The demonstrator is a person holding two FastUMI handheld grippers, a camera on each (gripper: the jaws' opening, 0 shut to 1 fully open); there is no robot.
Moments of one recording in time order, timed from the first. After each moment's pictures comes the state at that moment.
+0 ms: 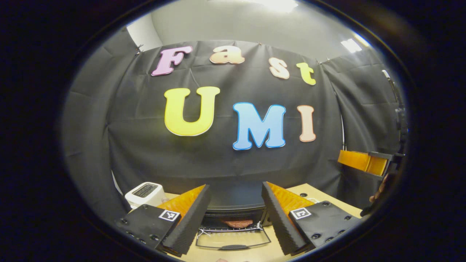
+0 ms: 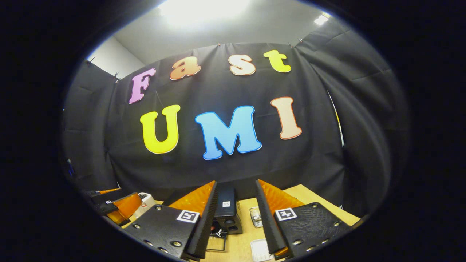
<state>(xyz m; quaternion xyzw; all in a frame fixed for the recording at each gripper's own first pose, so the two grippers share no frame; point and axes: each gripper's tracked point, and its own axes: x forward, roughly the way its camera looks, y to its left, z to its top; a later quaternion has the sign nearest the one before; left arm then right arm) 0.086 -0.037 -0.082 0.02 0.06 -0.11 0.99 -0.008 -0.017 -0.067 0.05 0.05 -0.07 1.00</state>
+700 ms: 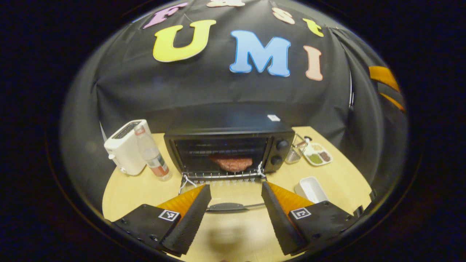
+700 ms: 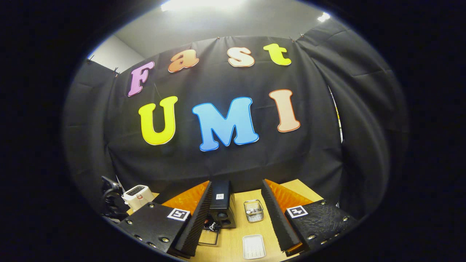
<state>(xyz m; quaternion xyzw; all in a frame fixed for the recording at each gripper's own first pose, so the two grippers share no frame) 0.065 -0.040 -0.314 0.04 0.34 -0.11 0.93 -0.017 -0.036 -0.093 0.05 0.11 -0.06 0.99</state>
